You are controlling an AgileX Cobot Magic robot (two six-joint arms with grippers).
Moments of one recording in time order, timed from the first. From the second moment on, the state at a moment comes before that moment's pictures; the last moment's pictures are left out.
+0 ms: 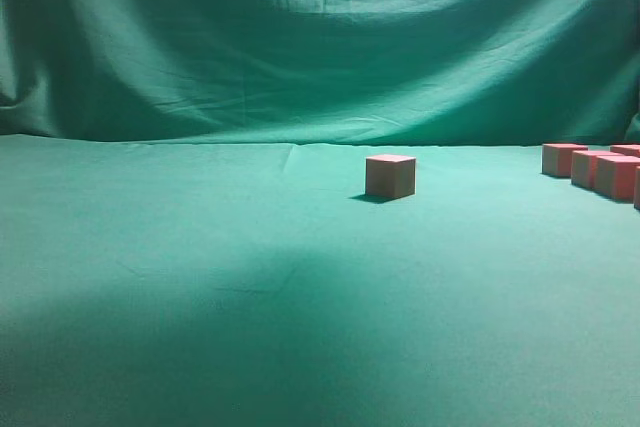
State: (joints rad) left arm -0.01 -0.01 0.02 0.02 0.35 0.01; right arm 0.47 1.78 -1.87 -0.09 1.24 -0.19
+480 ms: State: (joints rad) left arm -0.01 -0.01 0.02 0.02 0.35 0.01; right arm 0.08 1.47 -1.44 -0.17 1.25 0.01
